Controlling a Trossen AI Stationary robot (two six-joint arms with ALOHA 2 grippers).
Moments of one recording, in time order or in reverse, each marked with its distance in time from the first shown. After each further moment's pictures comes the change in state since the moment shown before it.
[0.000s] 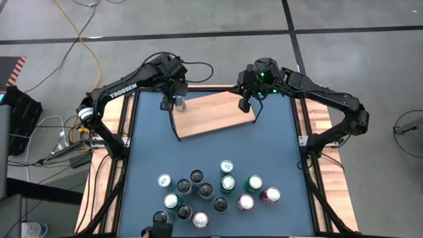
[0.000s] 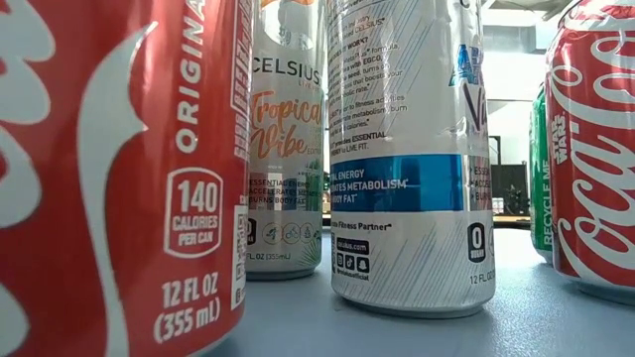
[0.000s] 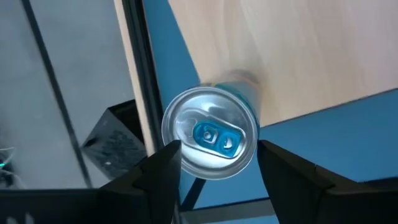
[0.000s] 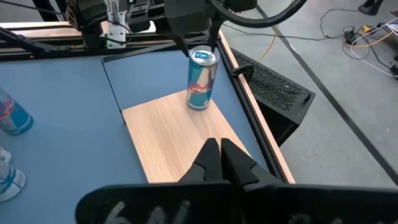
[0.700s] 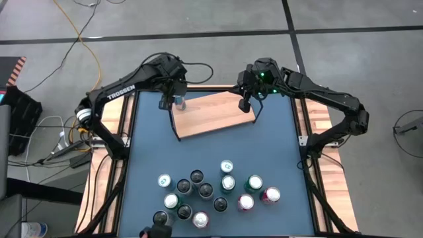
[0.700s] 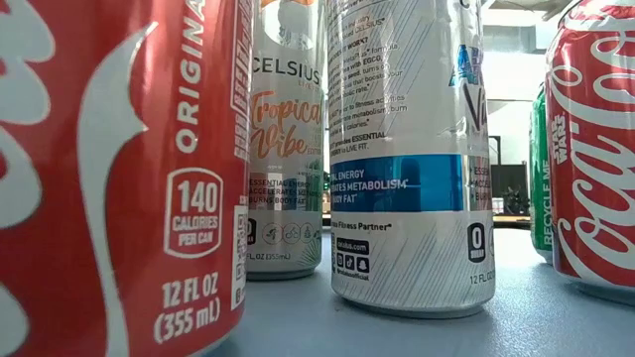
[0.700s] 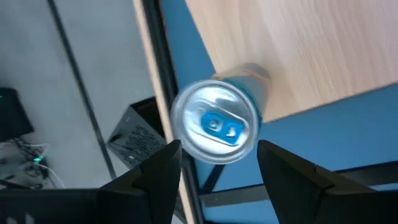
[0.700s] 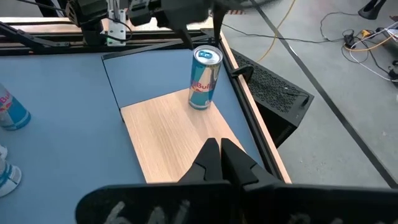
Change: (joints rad) left arm -0.026 -0.030 0.000 0.019 -0.073 0.040; right arm 0.000 0.000 0.000 0.000 0.000 -0.024
